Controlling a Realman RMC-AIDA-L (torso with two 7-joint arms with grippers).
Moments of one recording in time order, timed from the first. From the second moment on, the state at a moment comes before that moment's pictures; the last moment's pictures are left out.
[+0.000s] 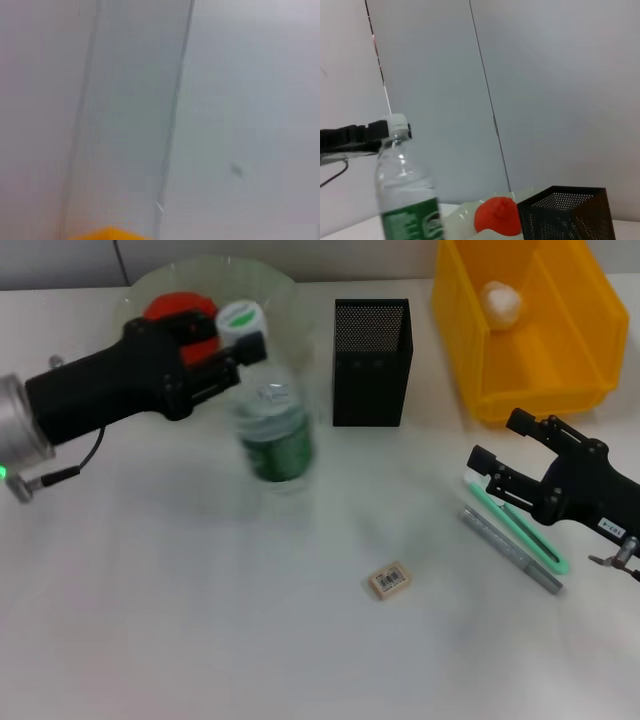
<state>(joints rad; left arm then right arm) -0.51 -2.07 0.68 0.47 1.59 1.64 -1.12 0.37 2.08 -0.52 -0.21 -1.69 -1.52 0.79</state>
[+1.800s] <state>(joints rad) -0.45 -2.07 0.58 0.02 1.26 1.57 -0.47 0.46 2.09 -0.51 -0.09 -1.69 -1.49 0.79</state>
